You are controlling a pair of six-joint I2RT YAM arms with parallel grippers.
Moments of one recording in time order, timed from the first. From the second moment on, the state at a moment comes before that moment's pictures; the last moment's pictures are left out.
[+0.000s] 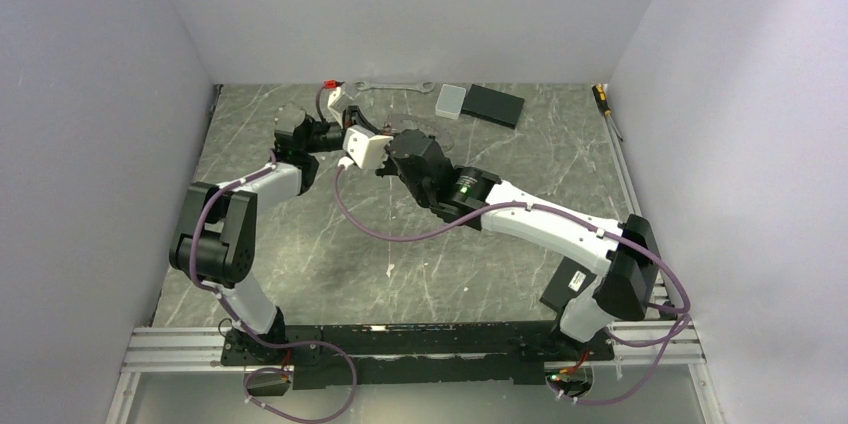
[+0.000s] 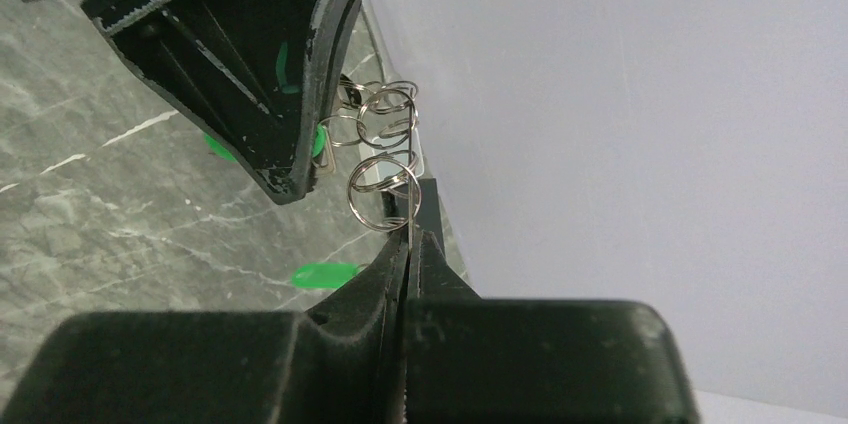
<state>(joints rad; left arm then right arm) -0.23 1.70 0.97 0.97 1.24 -0.51 1.04 1.56 1.41 -0.18 0.58 -0.86</state>
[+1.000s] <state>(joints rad) -0.29 1.66 1.33 -0.49 1.02 0.29 0.71 1.45 1.19 -0.28 -0.17 -0.34</state>
